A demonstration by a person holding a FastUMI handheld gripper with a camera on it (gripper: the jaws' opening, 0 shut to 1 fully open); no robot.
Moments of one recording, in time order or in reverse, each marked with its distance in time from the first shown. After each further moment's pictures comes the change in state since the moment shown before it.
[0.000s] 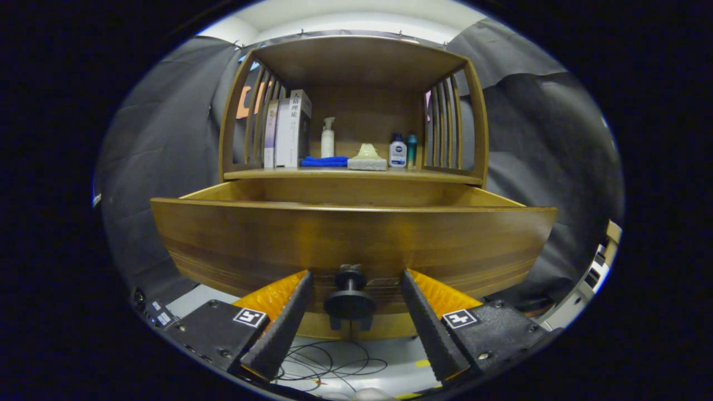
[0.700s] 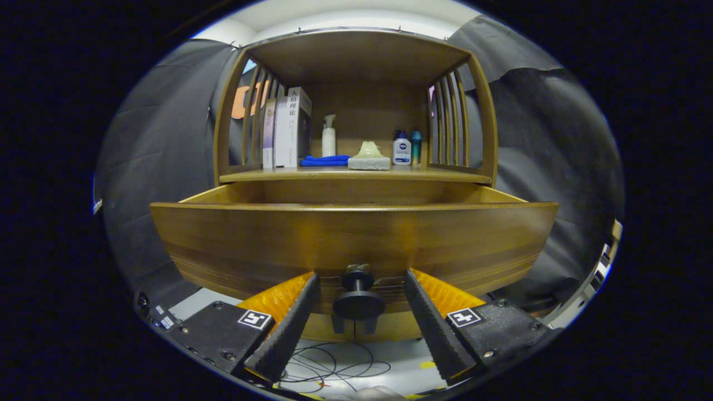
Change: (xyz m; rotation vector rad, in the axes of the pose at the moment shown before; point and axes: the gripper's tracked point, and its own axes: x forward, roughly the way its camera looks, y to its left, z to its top) arm 0.028 -0.001 0.010 0.014 0.031 0.030
